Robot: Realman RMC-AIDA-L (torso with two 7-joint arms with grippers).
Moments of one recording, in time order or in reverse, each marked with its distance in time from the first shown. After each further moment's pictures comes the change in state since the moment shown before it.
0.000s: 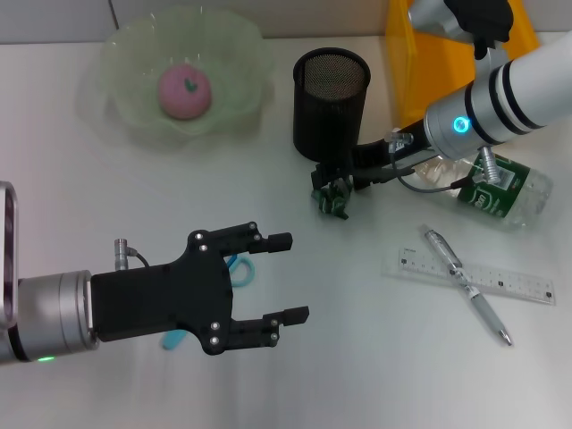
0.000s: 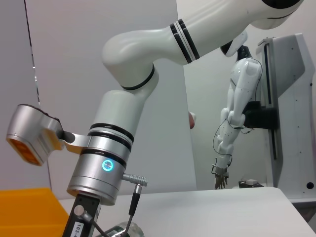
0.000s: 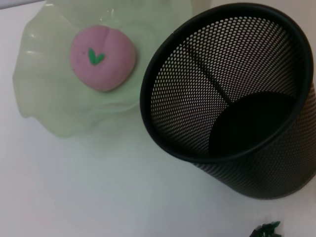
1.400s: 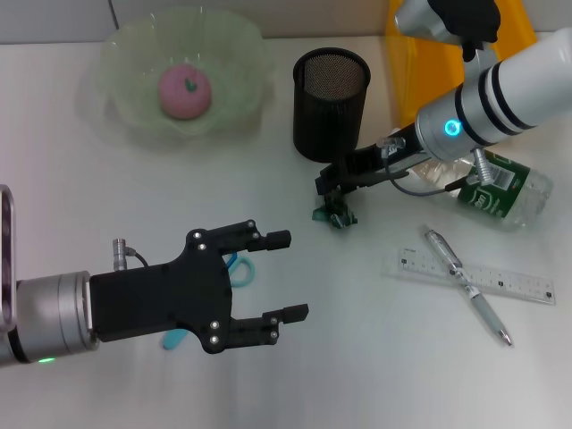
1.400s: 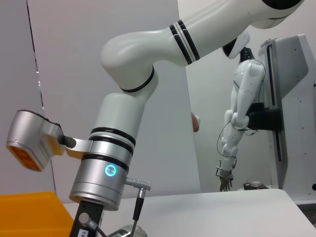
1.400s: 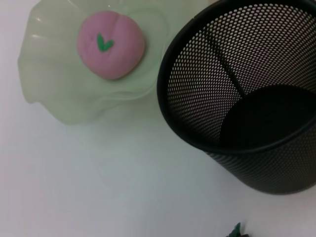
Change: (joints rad) left arm 0.001 0.000 0.001 -0.014 -0.015 0.000 0.026; right arm 0.016 0.003 -0.047 0.011 0.012 0.004 0.001
